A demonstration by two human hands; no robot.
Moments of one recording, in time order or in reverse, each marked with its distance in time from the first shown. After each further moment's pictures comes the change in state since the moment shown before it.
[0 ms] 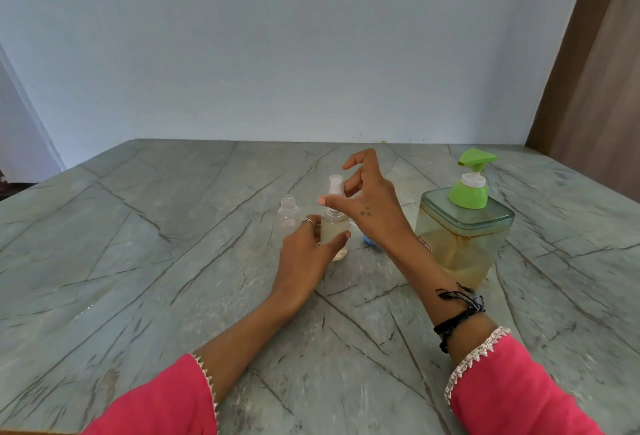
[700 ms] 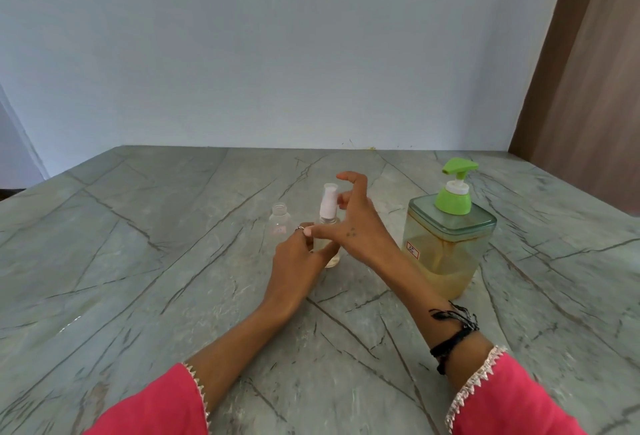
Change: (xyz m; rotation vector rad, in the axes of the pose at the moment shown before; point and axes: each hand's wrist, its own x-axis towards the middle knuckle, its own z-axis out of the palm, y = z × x) left_hand -0.001 -0.002 0.002 0.008 -0.009 0.022; right_hand -0.017 -0.004 0.006 -0.017 -0.117 0.177
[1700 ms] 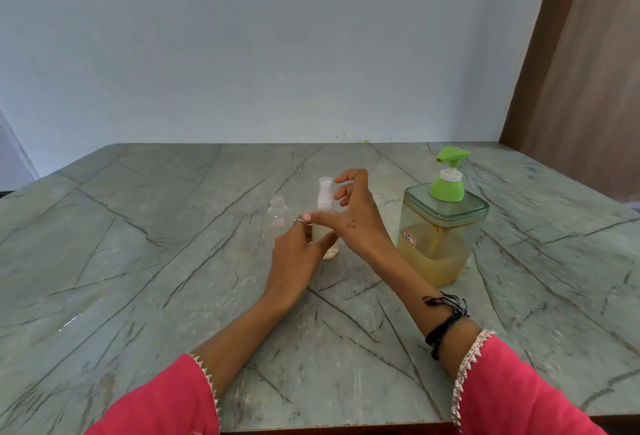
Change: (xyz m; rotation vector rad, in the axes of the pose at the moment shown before) left_hand -0.002 0.001 0.000 -0.015 -0.005 -0.005; right_hand -0.003 0.003 0.007 0.112 0.155 -0.013
